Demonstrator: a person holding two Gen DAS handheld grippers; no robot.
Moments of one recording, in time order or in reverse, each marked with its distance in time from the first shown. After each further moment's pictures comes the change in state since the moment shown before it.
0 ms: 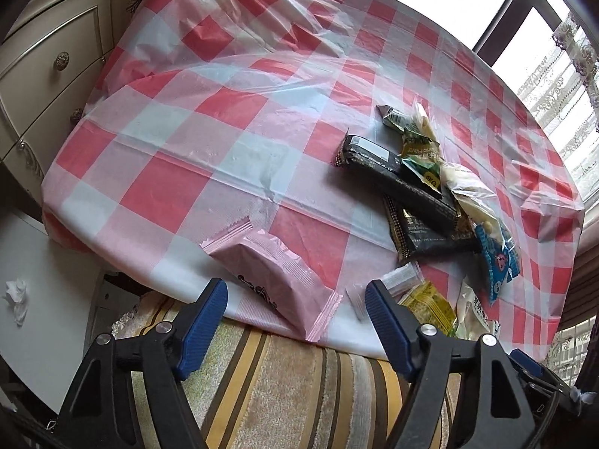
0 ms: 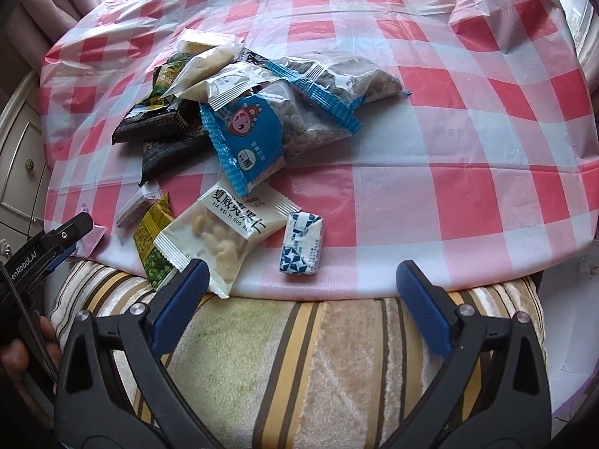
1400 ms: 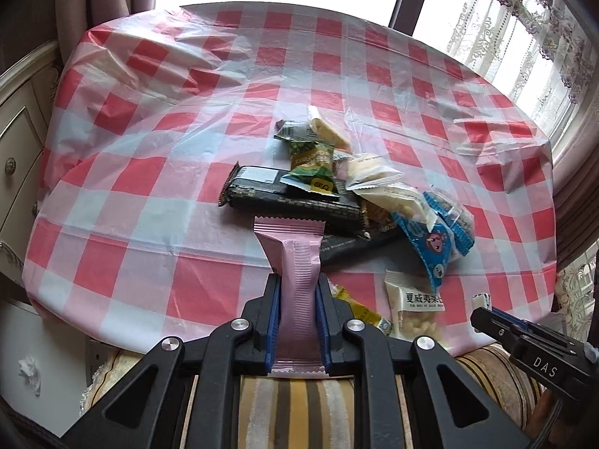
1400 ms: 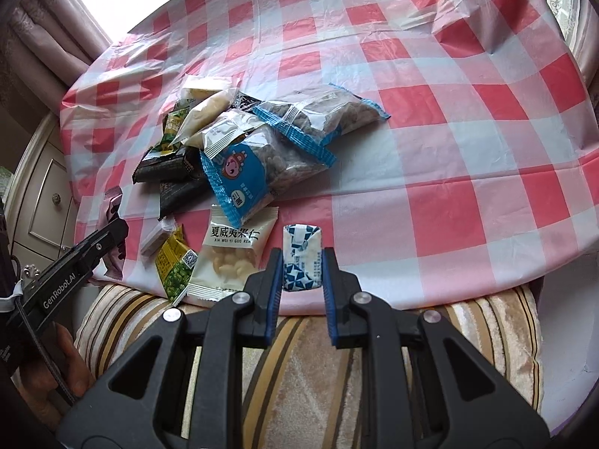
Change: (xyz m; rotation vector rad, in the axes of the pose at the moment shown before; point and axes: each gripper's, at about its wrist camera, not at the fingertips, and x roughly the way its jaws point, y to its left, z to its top) left arm -0.020 -0.088 -0.004 0.303 -0.077 -0.064; right arm -0.032 -0.036 0.002 0.079 -0.100 0.121
